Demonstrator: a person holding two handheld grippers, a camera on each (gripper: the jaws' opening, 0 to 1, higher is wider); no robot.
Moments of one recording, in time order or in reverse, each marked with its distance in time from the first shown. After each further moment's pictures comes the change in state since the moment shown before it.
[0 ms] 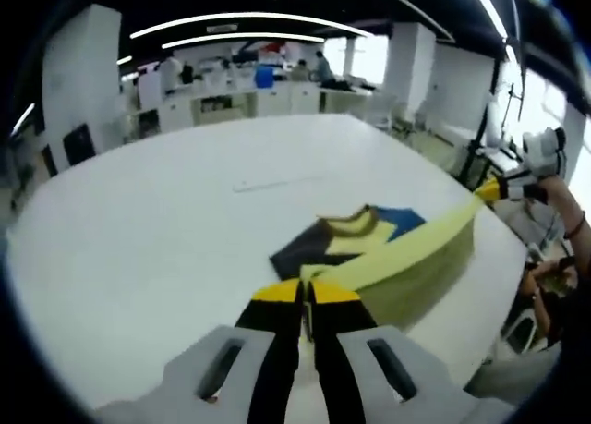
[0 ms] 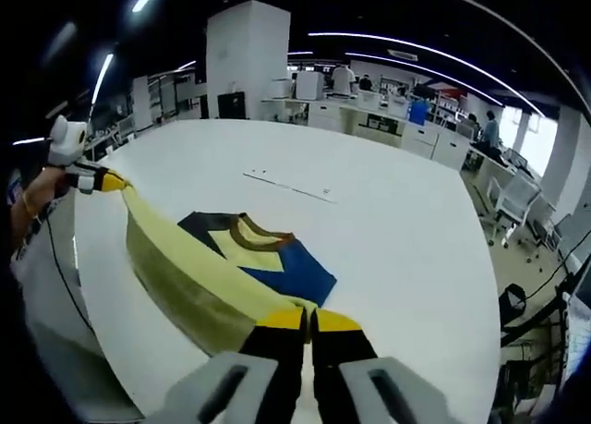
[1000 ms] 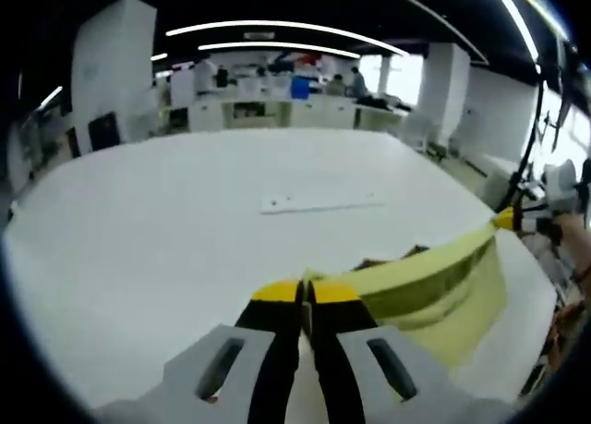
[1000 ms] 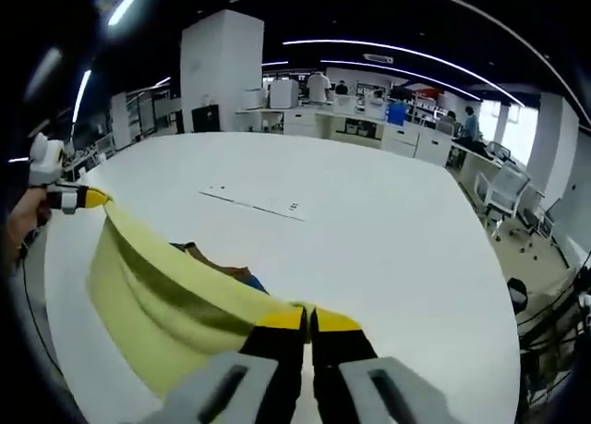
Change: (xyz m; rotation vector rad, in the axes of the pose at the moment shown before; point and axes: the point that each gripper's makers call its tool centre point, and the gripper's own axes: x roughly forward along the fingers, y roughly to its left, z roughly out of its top) left arm 0.095 0.048 0.018 -0.129 -0.064 0.141; right arm 0.107 -0.044 0.022 0.089 -0.046 -0.079
